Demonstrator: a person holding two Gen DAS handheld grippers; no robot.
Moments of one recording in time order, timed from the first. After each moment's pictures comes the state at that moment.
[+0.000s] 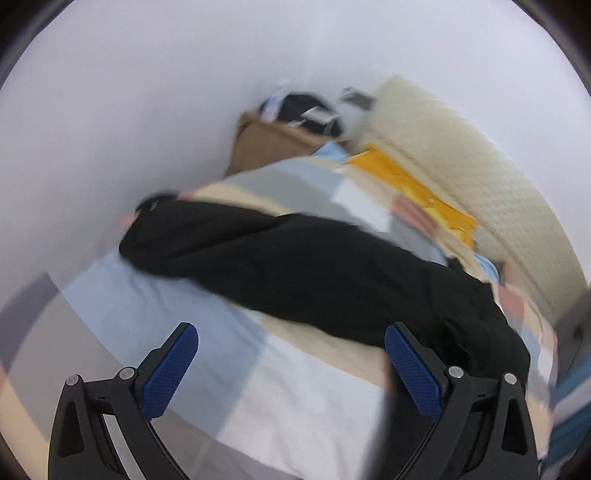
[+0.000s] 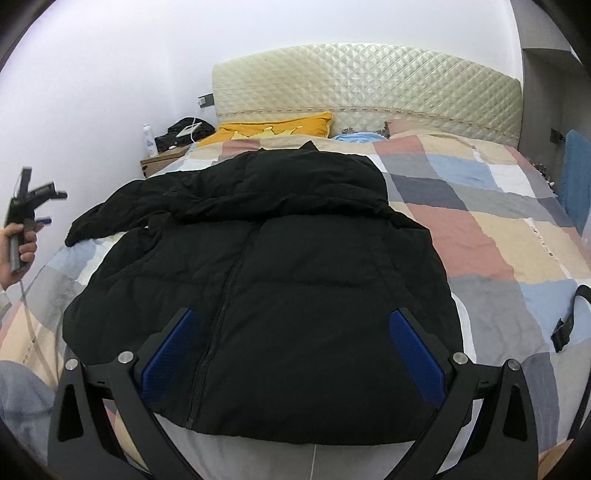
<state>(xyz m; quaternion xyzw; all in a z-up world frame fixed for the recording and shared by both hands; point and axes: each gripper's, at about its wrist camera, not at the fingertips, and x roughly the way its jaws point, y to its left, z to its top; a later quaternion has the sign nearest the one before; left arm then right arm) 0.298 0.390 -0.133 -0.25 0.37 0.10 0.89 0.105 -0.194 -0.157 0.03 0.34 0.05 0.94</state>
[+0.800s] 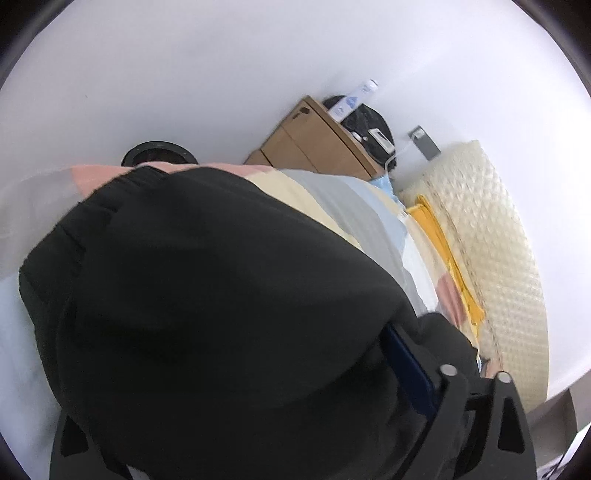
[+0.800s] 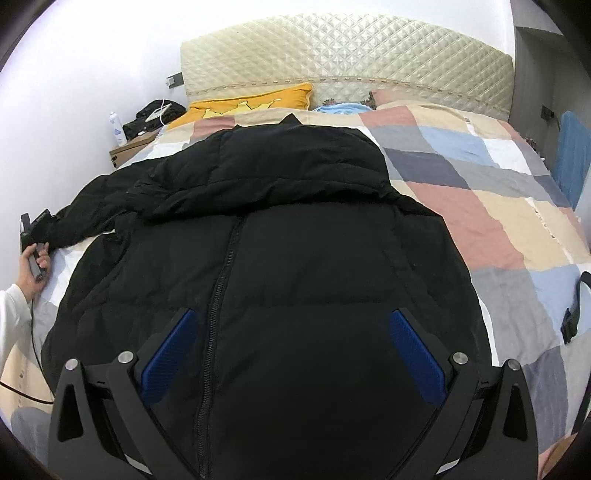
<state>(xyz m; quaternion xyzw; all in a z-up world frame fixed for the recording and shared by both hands) 0.412 0.546 -0.279 -0.42 0.31 0.10 0.85 0.171 -0.165 -0.172 0.05 0.39 0.00 0.92</state>
